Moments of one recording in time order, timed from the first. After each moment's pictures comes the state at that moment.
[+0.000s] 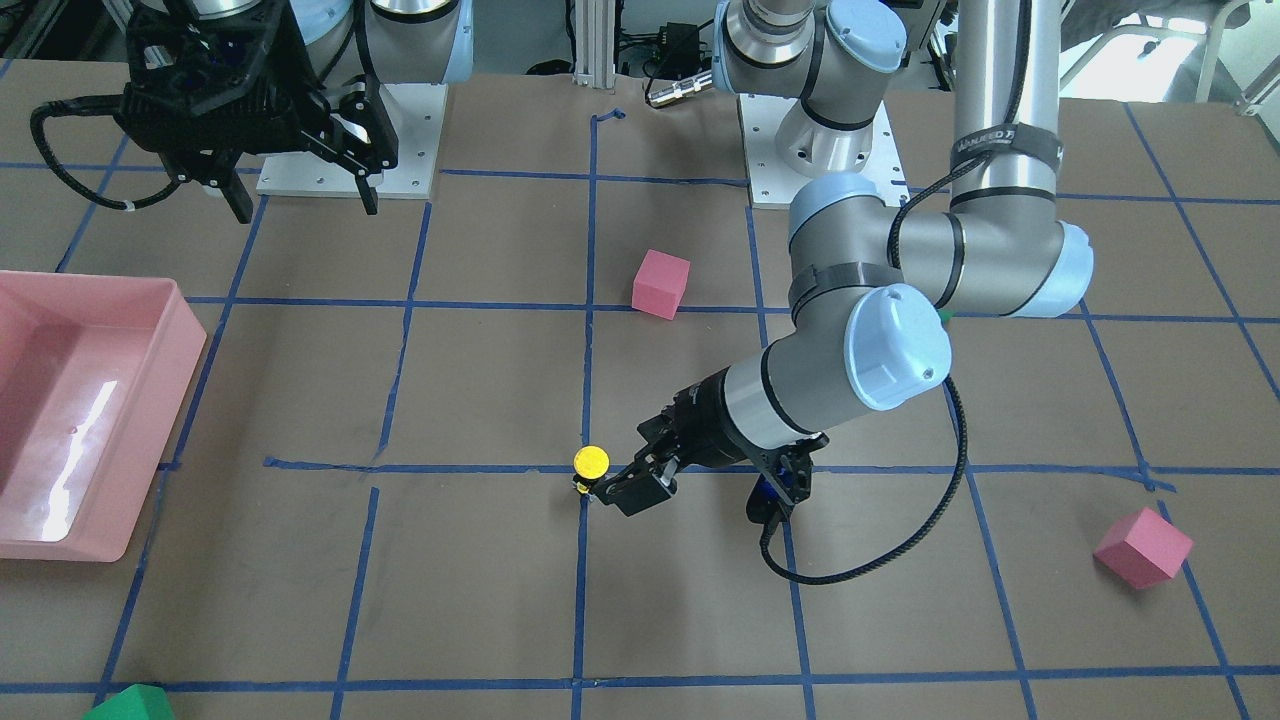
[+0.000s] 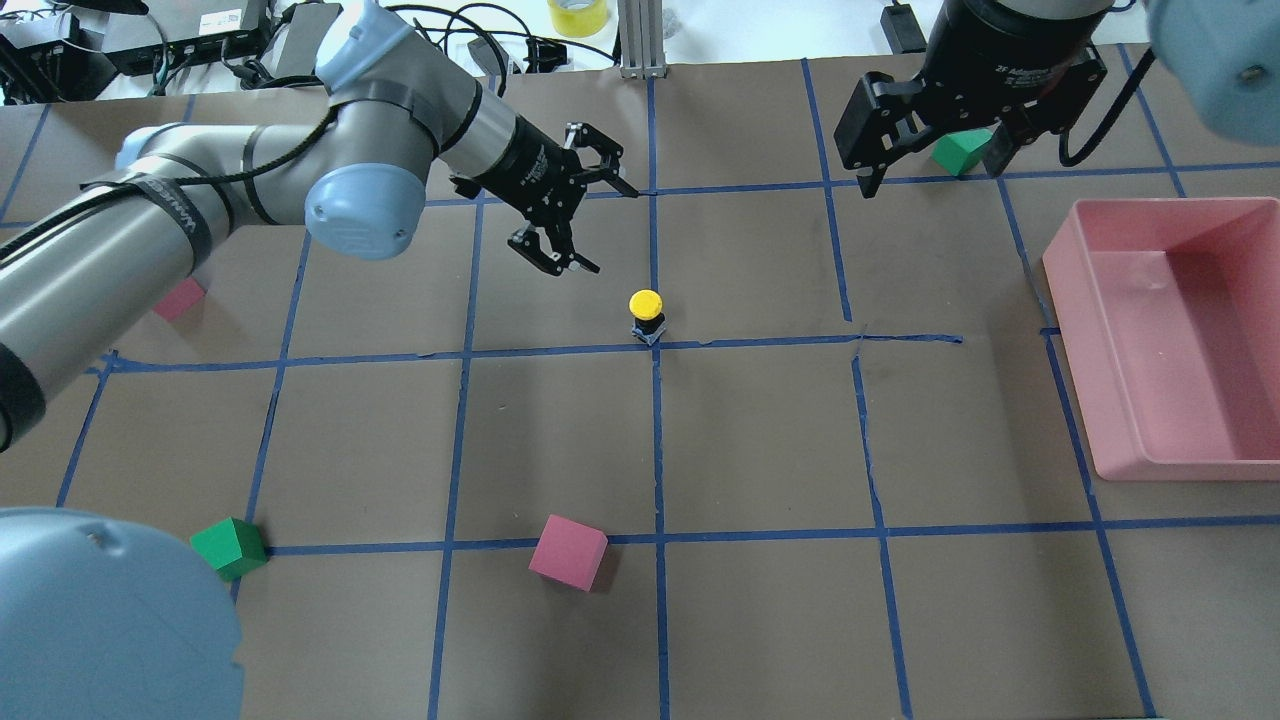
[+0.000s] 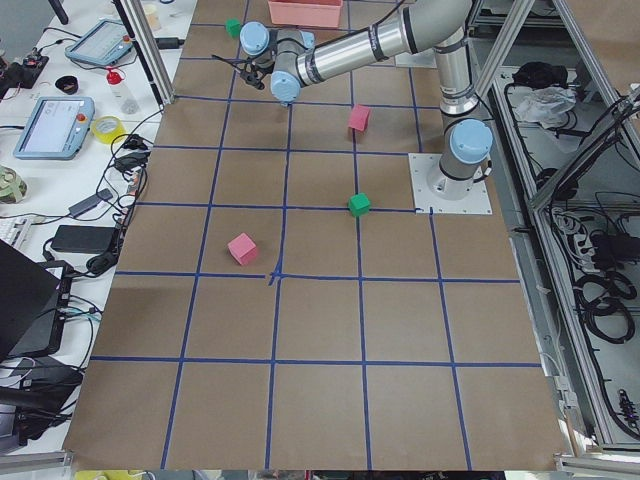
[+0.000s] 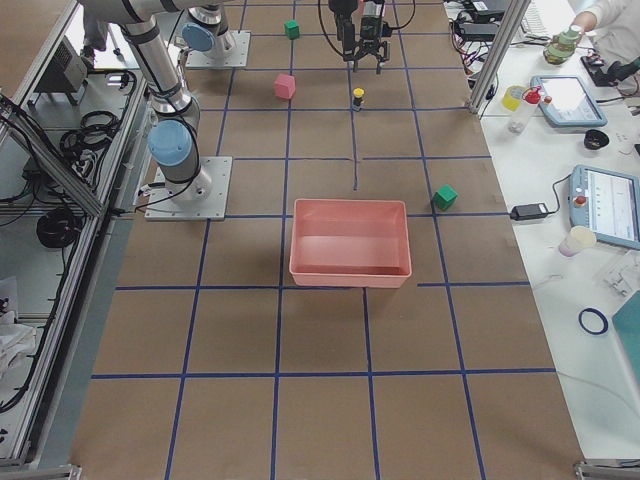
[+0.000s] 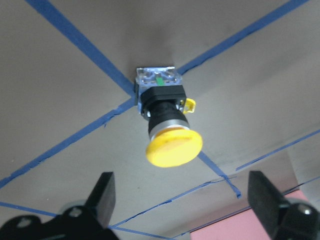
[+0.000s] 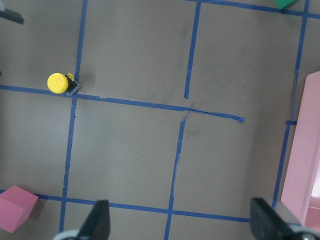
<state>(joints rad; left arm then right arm) -1.64 -1.99 -1.56 -1.11 0.98 -1.03 1.64 -1.59 1.46 -1.53 -1.58 -0.07</state>
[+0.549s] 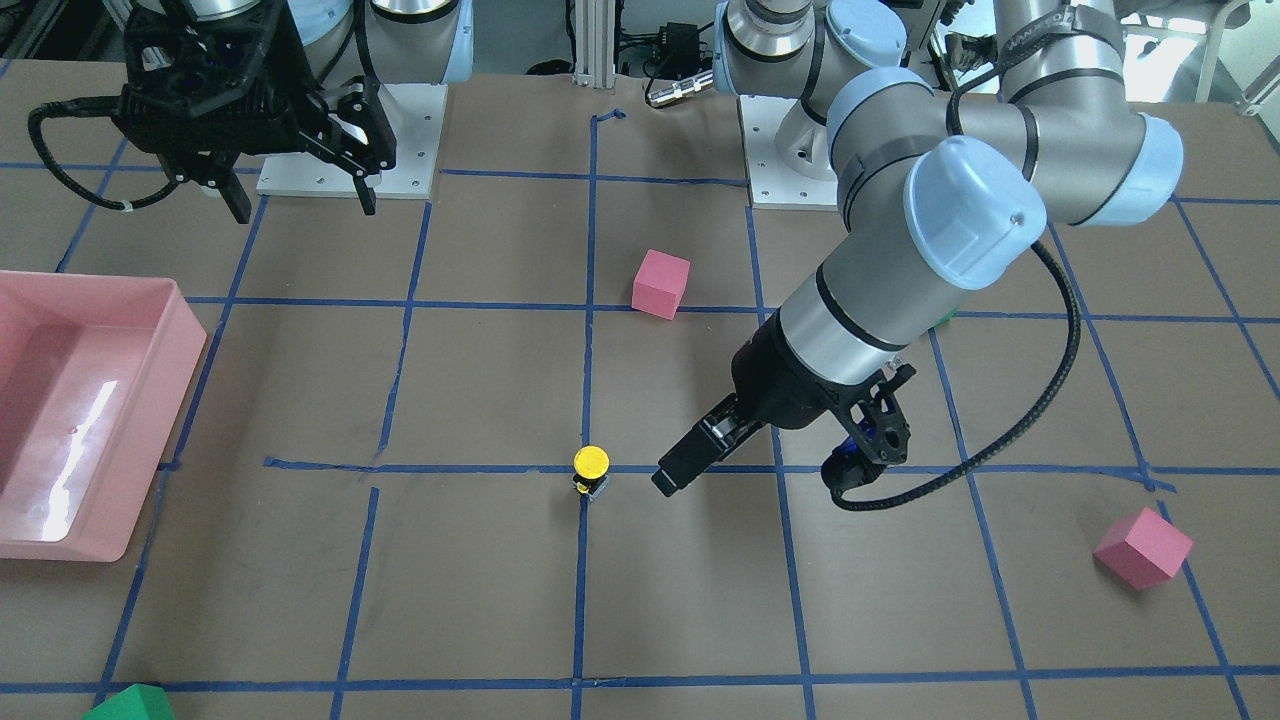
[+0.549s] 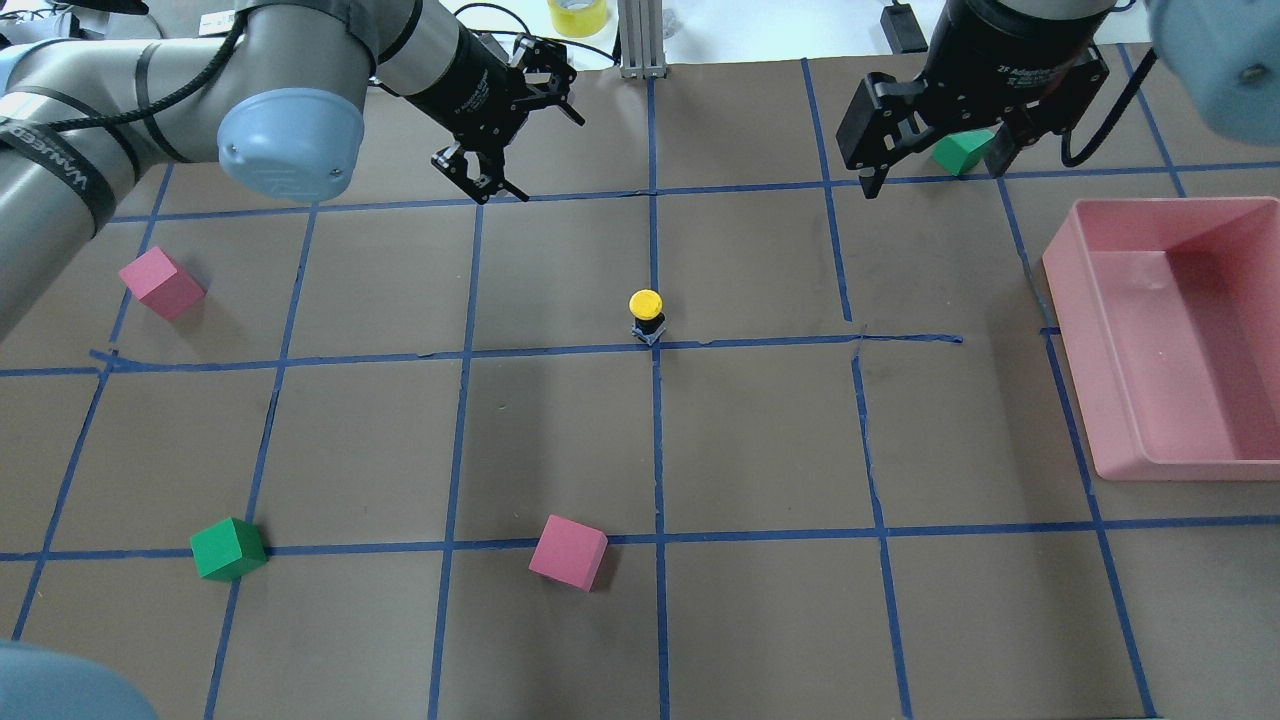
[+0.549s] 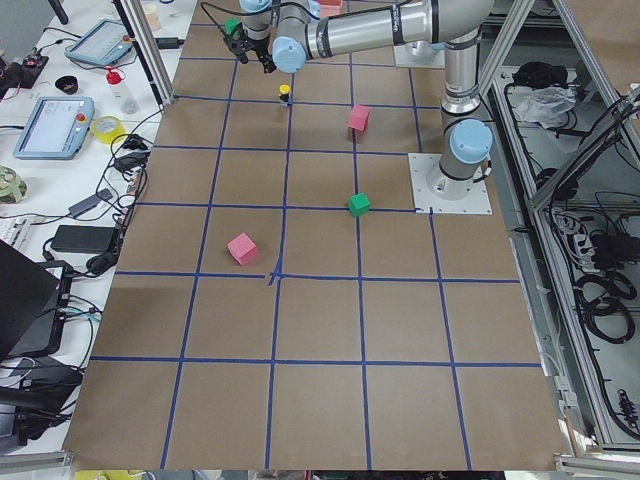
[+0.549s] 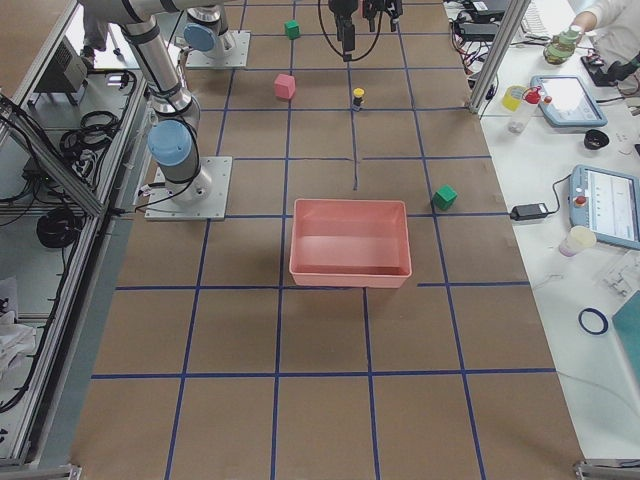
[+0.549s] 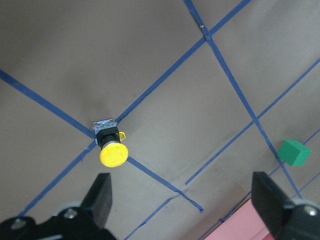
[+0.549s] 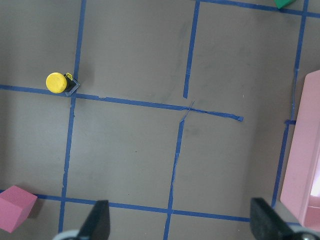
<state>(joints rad) -1.64 -1.88 -1.50 -1.13 1.21 -0.79 1.64 -1.59 1.46 -1.53 -1.58 -0.07</state>
